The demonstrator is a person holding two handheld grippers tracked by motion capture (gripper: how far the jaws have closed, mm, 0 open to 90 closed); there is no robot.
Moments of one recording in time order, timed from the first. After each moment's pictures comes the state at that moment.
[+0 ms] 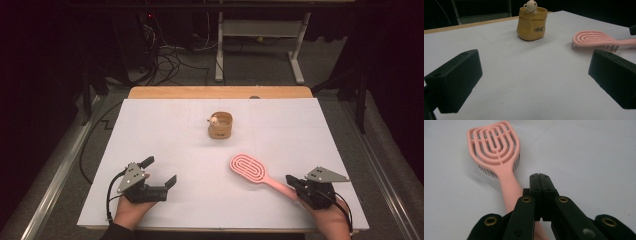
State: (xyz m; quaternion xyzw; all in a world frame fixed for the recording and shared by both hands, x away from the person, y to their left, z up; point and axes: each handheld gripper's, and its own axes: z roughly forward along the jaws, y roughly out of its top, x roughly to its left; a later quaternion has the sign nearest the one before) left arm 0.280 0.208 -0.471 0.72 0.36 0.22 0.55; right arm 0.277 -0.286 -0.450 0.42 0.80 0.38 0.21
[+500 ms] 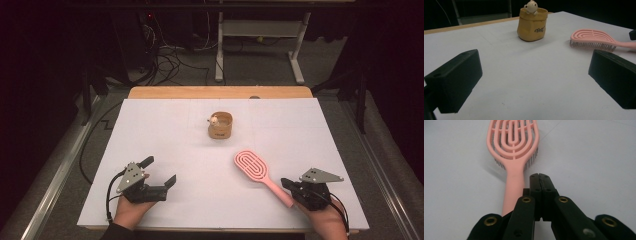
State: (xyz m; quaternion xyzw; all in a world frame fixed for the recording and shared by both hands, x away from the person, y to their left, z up) left arm 0.279 0.208 -0.471 0.72 0.36 0.22 0.55; right arm 0.276 -0.279 -0.452 0.41 0.80 0.39 0.19
